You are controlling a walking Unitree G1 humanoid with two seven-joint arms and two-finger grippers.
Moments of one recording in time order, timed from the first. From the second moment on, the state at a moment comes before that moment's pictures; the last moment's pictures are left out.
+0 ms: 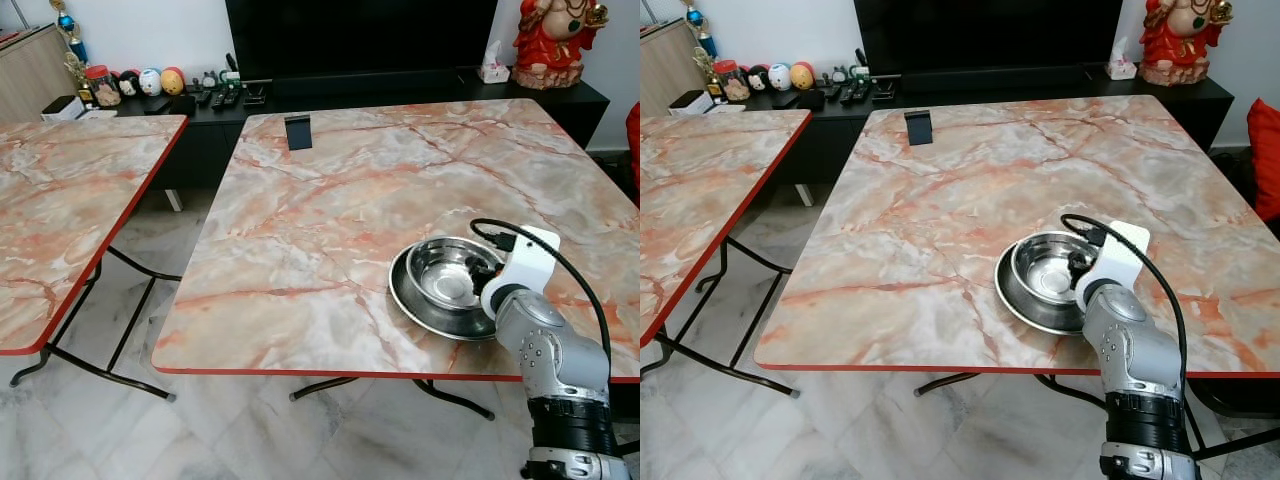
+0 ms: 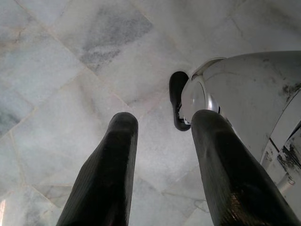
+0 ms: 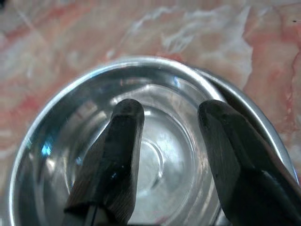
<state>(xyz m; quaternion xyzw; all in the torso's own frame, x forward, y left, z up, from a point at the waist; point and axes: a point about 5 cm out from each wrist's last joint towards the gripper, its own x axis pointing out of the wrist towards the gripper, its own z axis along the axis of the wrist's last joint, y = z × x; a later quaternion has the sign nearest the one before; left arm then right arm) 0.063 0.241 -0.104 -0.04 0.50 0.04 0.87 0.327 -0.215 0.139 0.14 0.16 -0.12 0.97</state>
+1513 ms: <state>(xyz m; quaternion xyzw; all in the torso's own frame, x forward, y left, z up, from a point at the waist) 0.061 0.244 -0.100 -0.04 0.47 0.06 0.88 0.307 -0.173 0.141 -0.03 -0.09 0.01 1.00</state>
